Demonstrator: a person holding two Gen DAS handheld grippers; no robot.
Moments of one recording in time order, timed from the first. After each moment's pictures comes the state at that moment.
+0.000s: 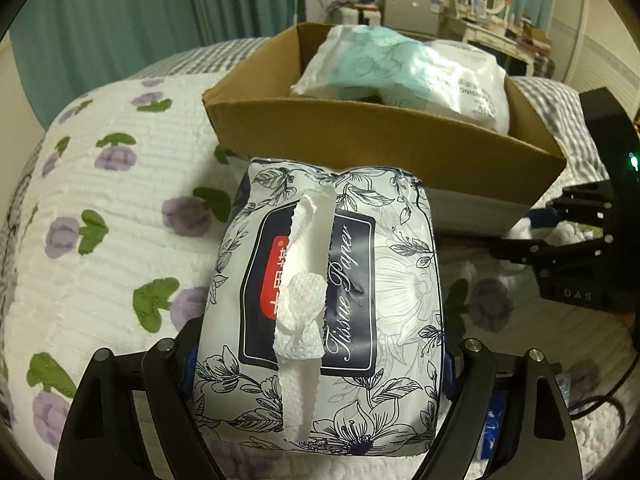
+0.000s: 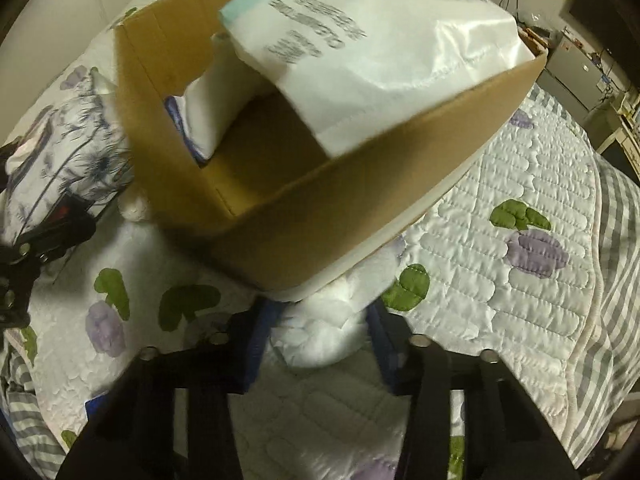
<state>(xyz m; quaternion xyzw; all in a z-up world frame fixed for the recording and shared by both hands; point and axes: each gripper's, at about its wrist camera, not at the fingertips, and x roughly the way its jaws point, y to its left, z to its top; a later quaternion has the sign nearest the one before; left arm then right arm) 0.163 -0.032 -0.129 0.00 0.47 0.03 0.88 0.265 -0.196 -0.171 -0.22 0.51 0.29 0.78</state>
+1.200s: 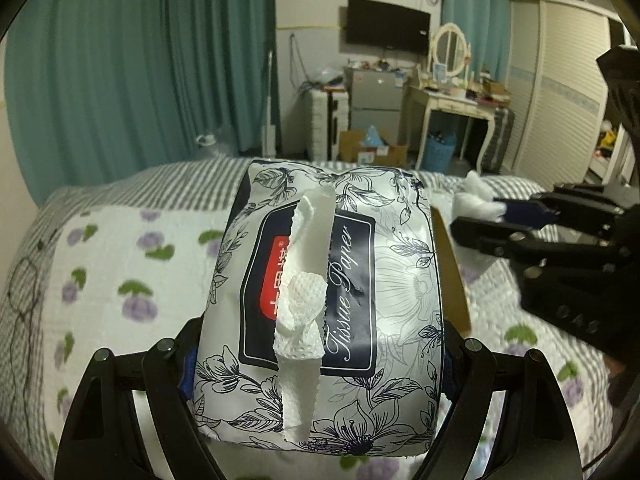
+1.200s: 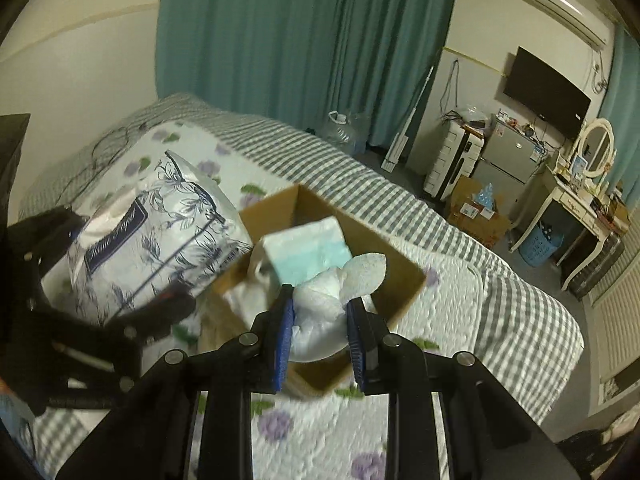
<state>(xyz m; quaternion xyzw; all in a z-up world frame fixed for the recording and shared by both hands) 0.204 -0.025 -0.009 0.01 0.35 -0.03 0.94 0.224 -0.165 0.017 -0.17 0.33 0.24 0.90</state>
